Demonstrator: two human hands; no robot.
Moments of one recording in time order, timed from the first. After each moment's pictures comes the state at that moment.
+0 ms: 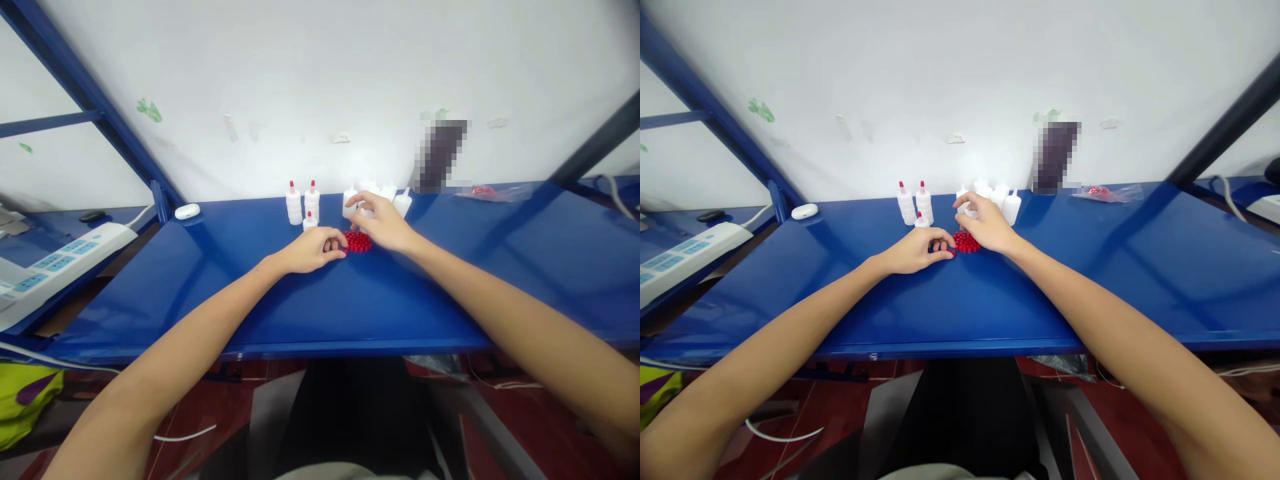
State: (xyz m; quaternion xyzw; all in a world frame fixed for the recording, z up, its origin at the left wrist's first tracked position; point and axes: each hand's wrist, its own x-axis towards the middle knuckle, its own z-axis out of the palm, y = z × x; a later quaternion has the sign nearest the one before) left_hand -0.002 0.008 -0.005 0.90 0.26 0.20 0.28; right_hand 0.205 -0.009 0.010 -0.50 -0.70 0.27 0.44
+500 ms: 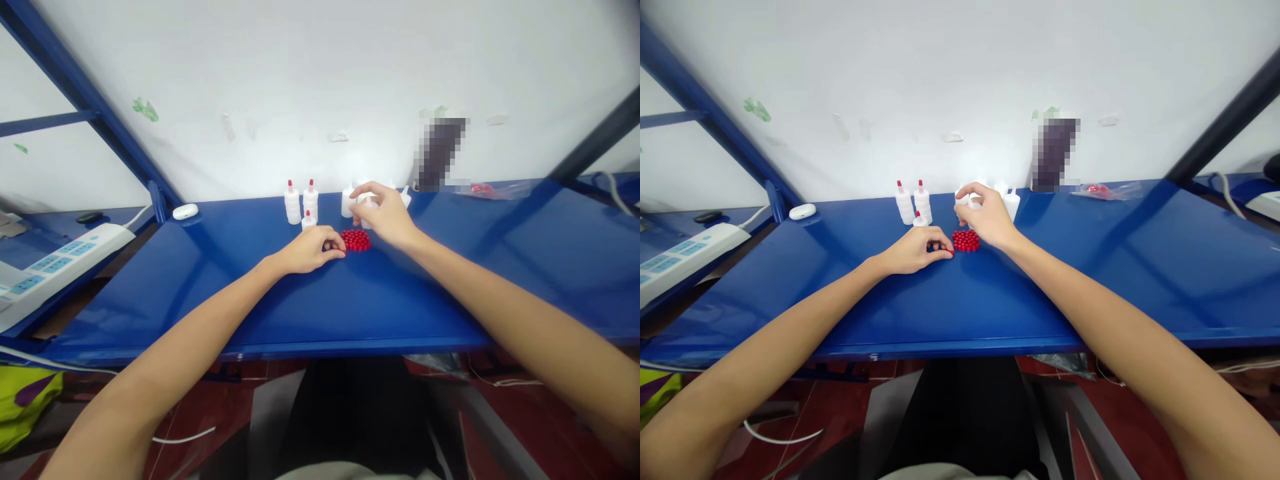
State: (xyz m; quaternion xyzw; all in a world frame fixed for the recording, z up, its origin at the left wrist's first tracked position) left_hand -0.003 0.010 -0.009 0.91 0.25 0.22 0.24; right_hand 0.199 -0.015 0.021 -0.50 -0.64 0.28 0.51
